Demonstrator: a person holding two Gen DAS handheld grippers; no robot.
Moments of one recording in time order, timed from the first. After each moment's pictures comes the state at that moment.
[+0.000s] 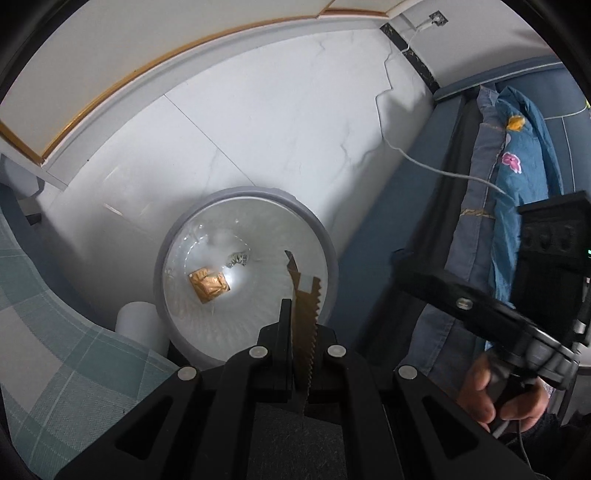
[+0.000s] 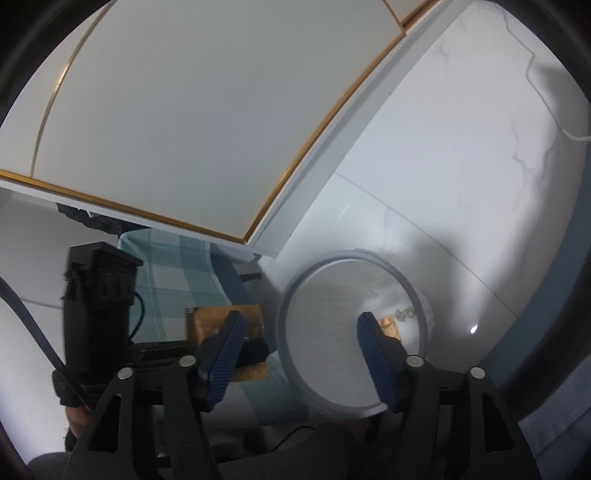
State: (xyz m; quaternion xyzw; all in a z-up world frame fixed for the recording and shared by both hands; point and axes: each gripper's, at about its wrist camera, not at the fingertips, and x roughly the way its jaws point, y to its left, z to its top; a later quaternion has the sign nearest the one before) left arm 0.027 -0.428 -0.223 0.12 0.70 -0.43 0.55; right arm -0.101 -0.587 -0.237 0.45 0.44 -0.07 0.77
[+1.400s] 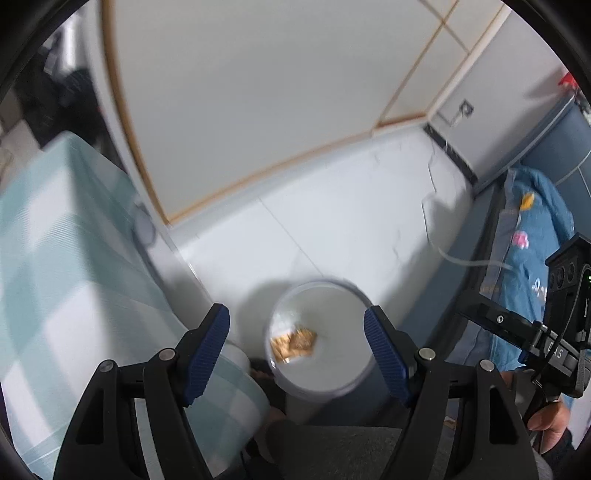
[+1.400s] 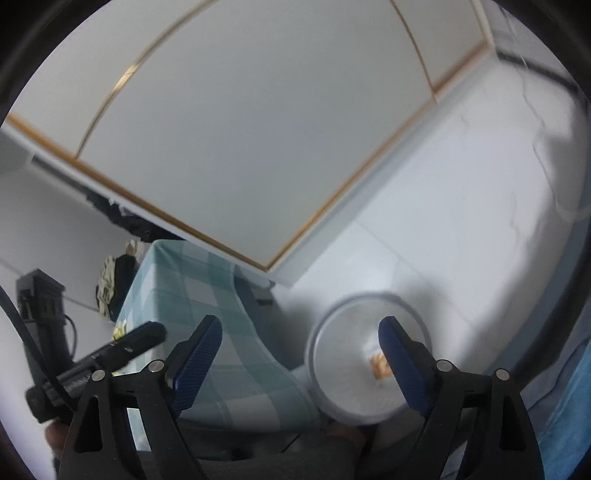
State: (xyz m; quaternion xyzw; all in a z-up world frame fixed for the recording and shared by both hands) left arm 0.034 -0.339 -0.106 0.08 0.54 -0.34 0.77; right arm -0.095 -0.548 -0.128 0.35 0.40 -0.08 0.84
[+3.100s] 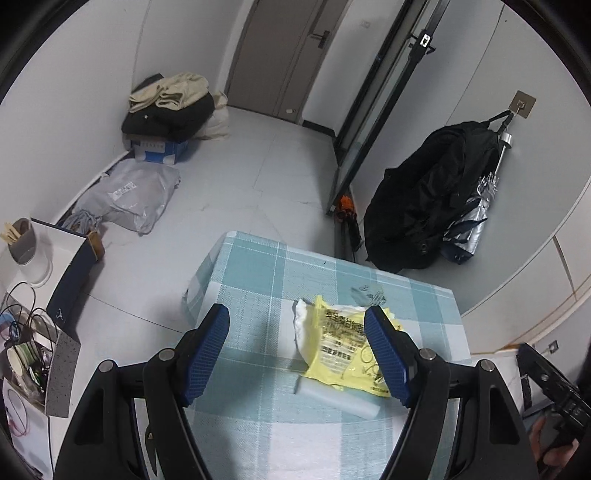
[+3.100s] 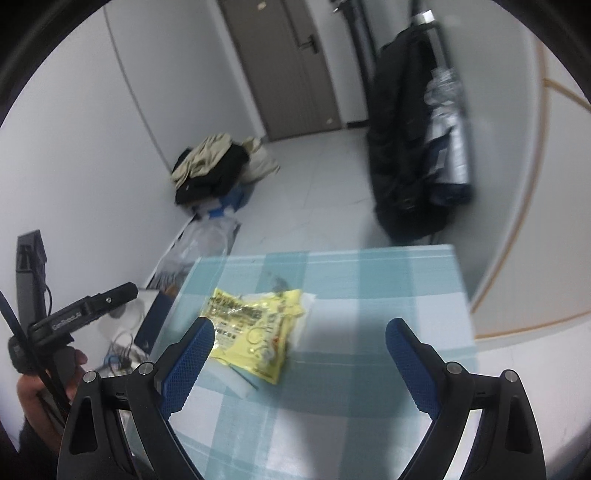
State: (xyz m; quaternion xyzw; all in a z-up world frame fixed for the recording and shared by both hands) left arm 0.128 0.090 -0.070 -0.17 0.40 -0.05 0.90; right arm 0.130 -0.141 -0.059 0.05 0.41 0.15 0.90
